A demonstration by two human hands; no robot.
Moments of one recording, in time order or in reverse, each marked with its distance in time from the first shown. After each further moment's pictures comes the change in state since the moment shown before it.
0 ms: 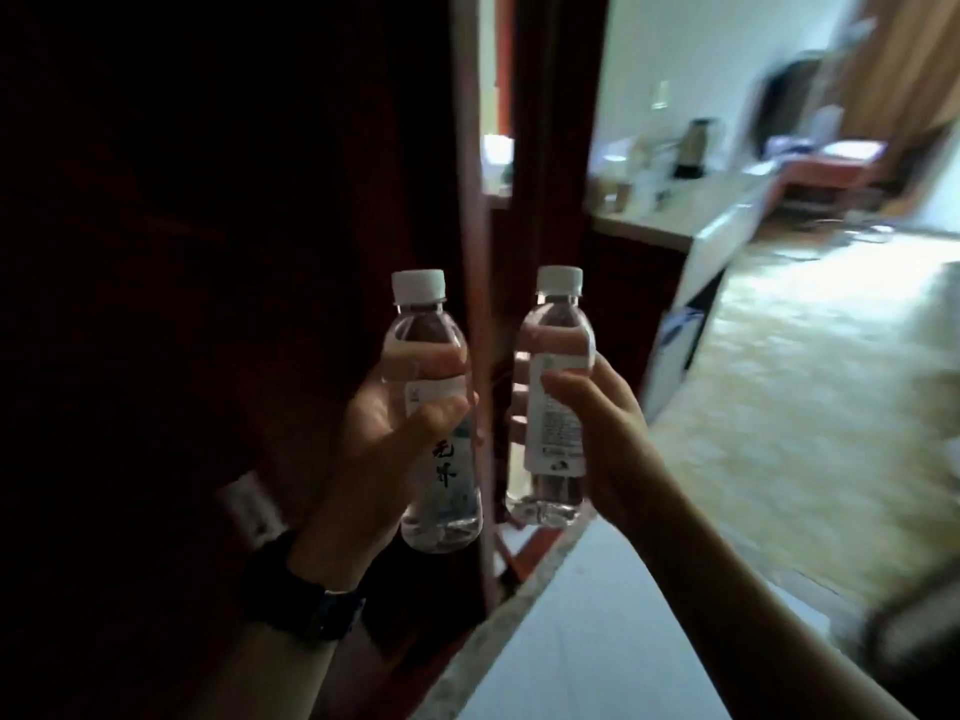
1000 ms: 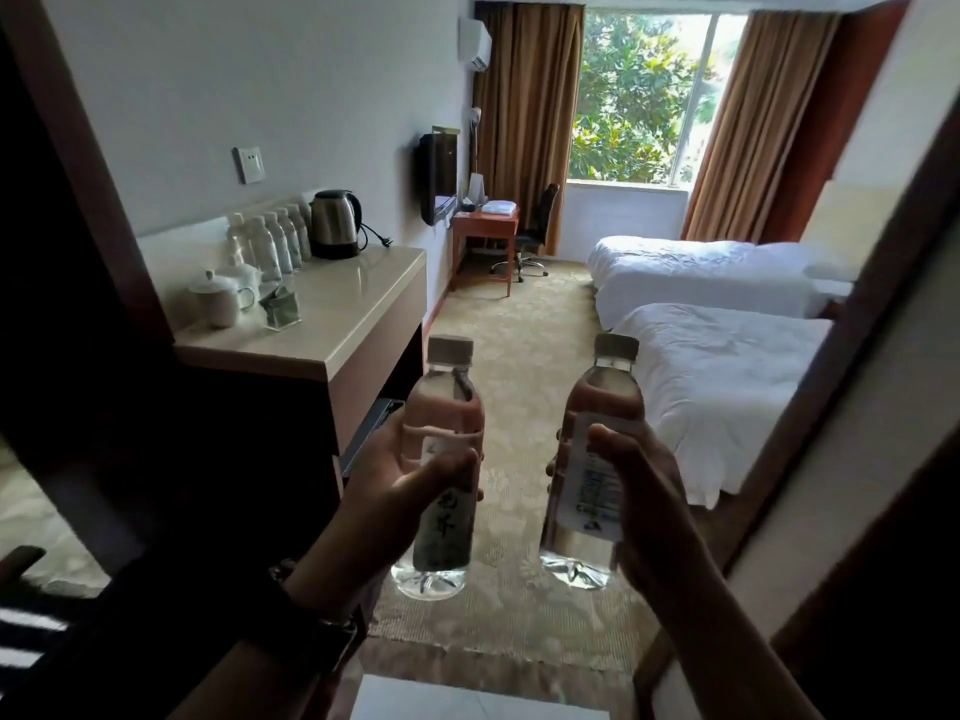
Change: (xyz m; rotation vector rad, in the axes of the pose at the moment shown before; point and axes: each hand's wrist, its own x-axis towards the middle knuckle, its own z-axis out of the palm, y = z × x) left_hand 0.390 -0.226 0.535 -0.188 -0.628 -0.117; right_hand 0.185 -0.175 -0.558 -0.192 0.716 -0.263
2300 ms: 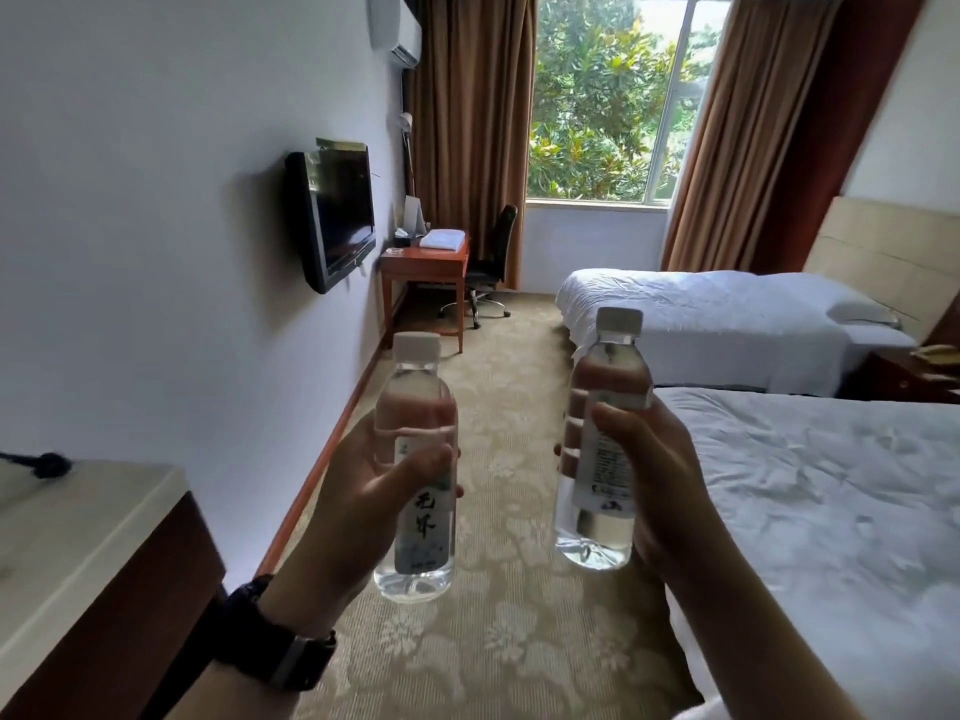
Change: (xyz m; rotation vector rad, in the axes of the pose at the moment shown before) left_hand 1.009 -0.269 0.100 0.099 -0.059 0.039; right_hand 1.023 0.089 -0.234 -0.210 0.085 -0.145
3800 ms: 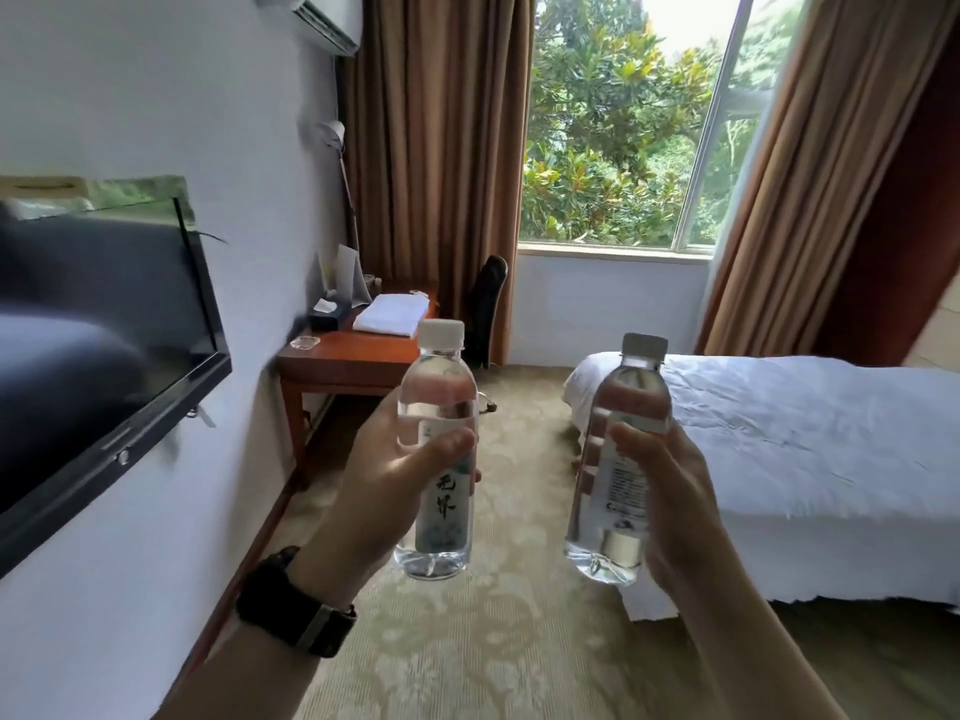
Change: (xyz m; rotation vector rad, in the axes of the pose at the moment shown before) left_hand 1.263 -0.404 0.052 -0.101 -0.074 0.053; right_hand 1.237 0.375 -0.087 0.027 0.111 0.005
